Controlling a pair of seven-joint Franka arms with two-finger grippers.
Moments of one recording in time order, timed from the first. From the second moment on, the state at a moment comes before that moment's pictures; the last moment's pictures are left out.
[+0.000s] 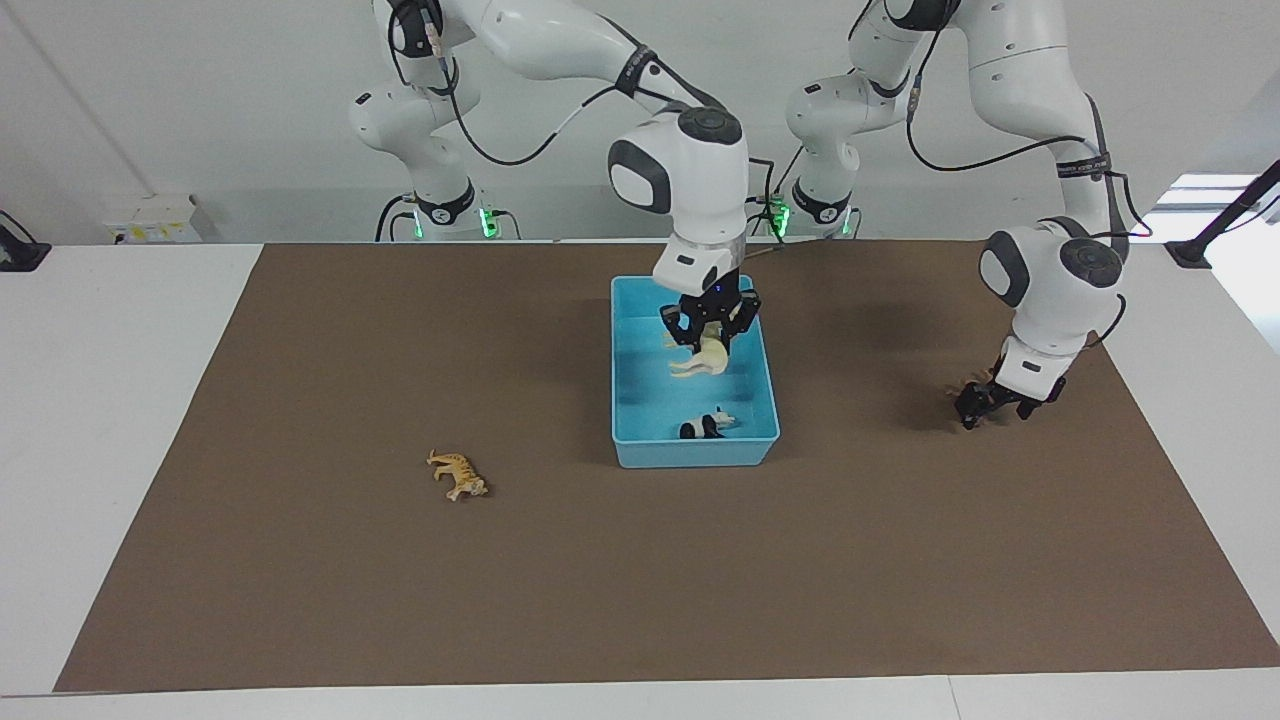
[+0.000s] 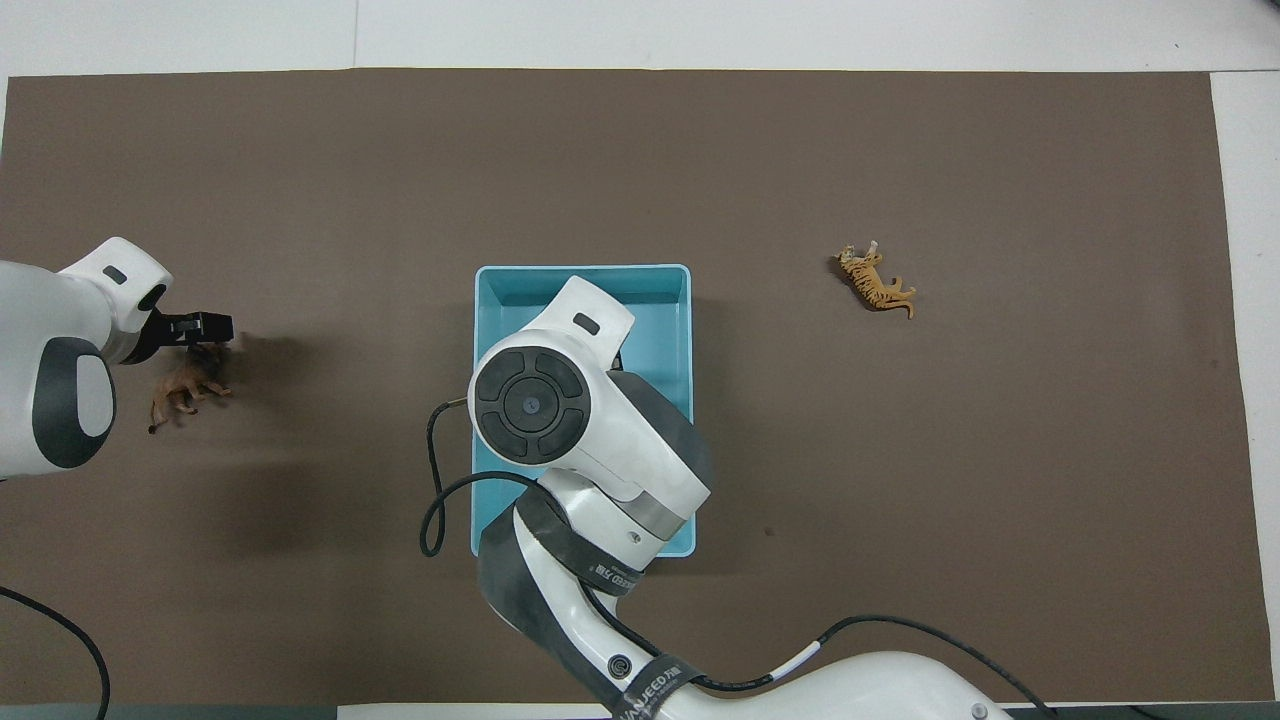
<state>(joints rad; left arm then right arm) 0.20 0.25 -0.05 -2.12 0.14 2.48 0.01 0.76 0.46 -0.01 -1.58 -0.08 2.22 0.66</state>
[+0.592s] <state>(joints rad) 0.20 0.25 -0.06 -2.14 0.14 2.49 0.01 0.59 0.40 -0.03 -1.50 -0.08 2.04 0.63</state>
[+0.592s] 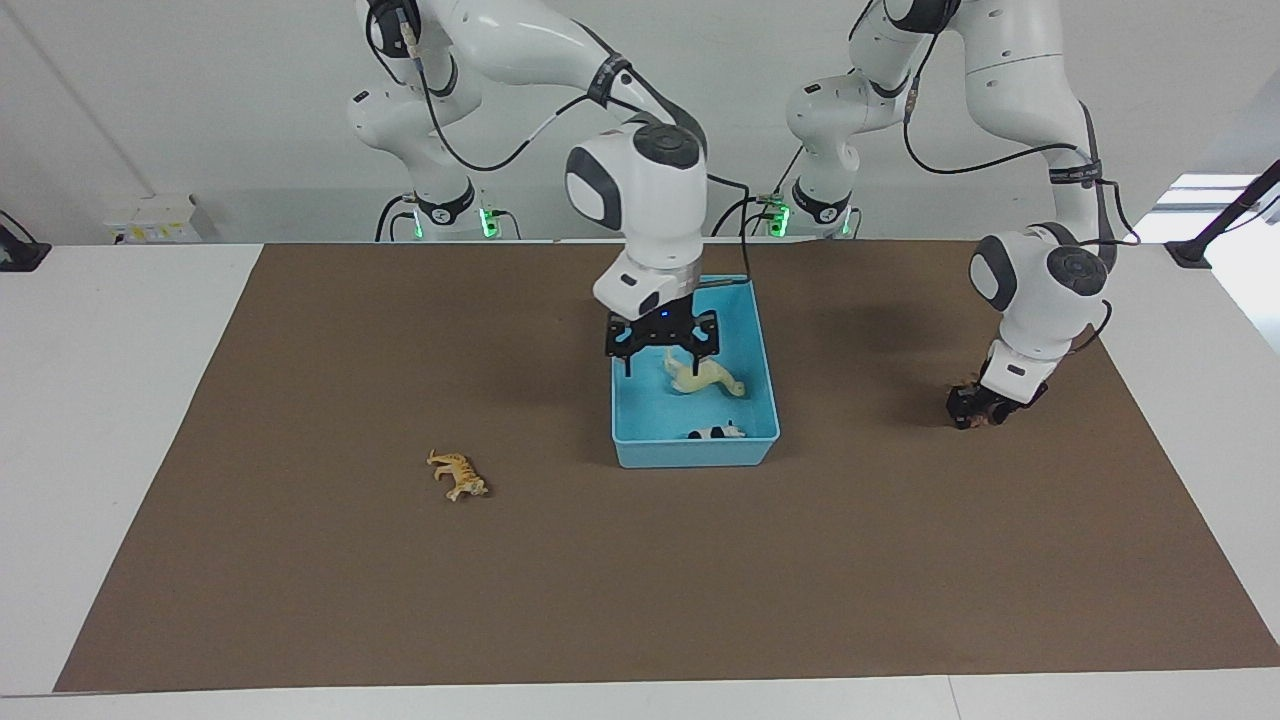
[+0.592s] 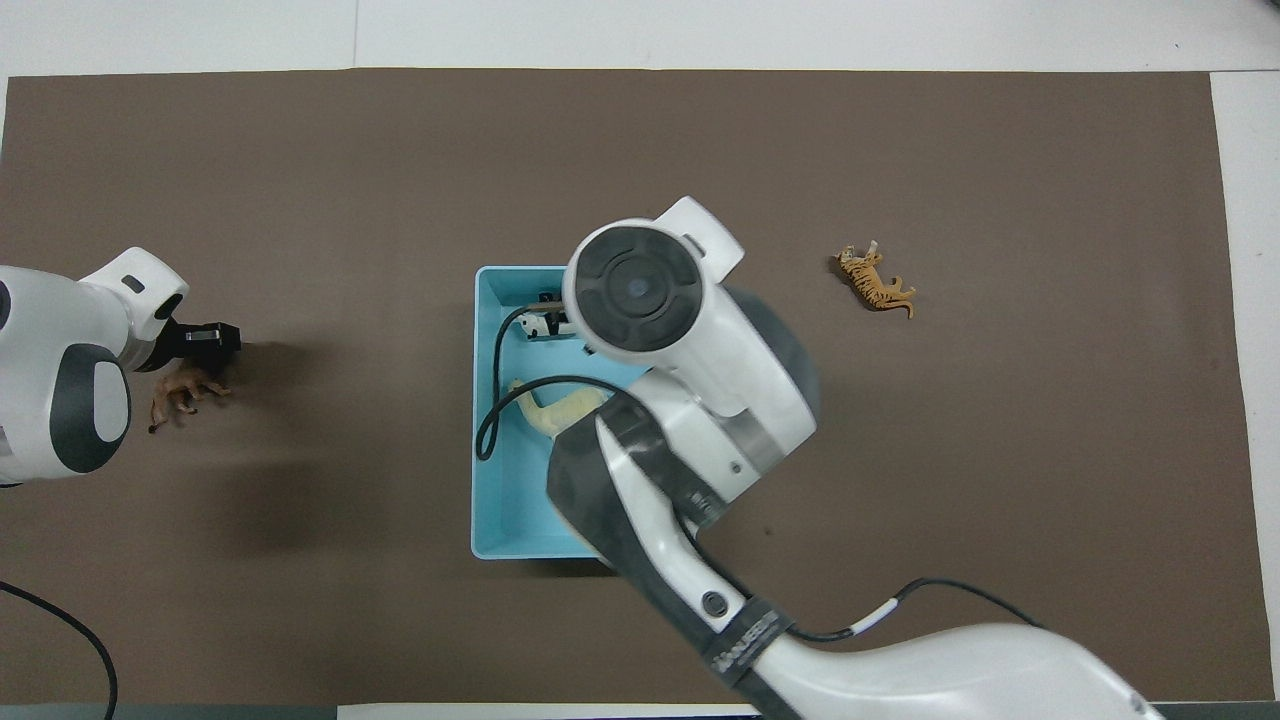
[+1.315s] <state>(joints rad) 0.04 0.25 -0.07 -1.74 0.06 2.03 -0.28 0.21 0.37 -0.03 -1.87 -0.08 2.42 -0.27</state>
